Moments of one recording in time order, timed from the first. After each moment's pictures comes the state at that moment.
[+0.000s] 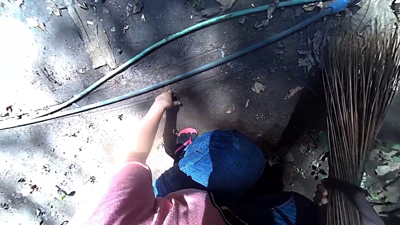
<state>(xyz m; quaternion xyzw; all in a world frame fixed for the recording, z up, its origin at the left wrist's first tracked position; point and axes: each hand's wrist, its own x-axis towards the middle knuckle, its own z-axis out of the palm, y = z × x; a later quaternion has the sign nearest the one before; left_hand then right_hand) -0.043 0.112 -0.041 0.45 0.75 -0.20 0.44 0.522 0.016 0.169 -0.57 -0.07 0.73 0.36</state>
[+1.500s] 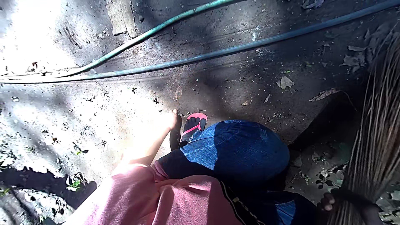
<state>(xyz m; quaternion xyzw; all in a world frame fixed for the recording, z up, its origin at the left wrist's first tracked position) -0.001 -0.074 -0.046 0.34 0.78 -0.21 0.48 0.452 0.044 0.214 -0.68 -0.04 0.65 0.34</state>
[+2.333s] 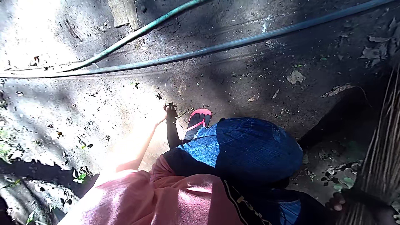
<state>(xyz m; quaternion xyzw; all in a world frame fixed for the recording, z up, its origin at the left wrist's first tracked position) -0.012 -0.037 0.059 0.04 0.84 0.11 0.54 0.530 0.004 0.164 -0.57 -0.10 0.73 0.36</state>
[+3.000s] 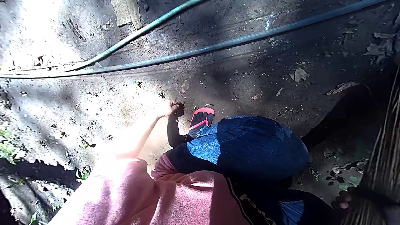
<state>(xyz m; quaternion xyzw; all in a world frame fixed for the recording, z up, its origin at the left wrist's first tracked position) -0.070 -0.066 -0.013 0.33 0.72 -0.03 0.60 0.498 0.010 0.181 -0.61 -0.13 0.70 0.34</state>
